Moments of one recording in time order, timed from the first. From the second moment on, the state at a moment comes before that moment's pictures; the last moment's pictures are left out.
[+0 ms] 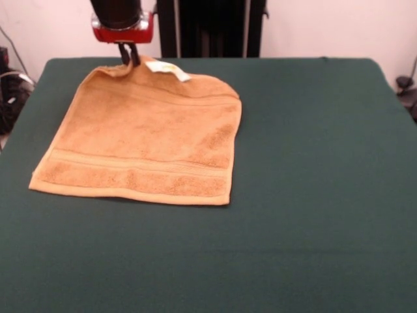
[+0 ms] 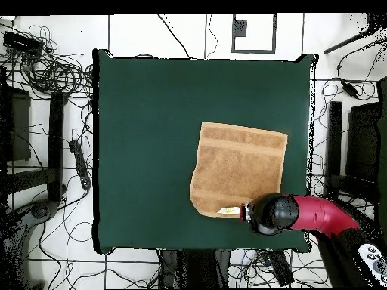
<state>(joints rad) -0.81 -0.62 0.32 1.86 -0.63 0.76 1.78</state>
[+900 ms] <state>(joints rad) -0.79 -0.56 0.31 1.84 -0.63 0.76 1.78</state>
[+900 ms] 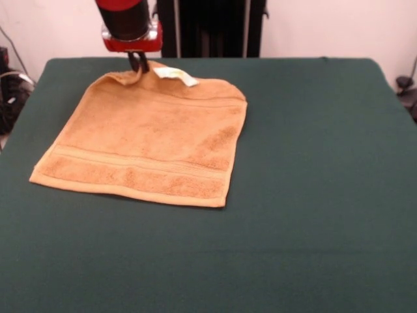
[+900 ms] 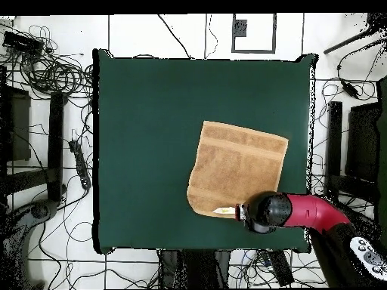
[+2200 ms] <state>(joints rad) -0.70 -0.56 0.29 1.82 -0.66 0.89 1.78</state>
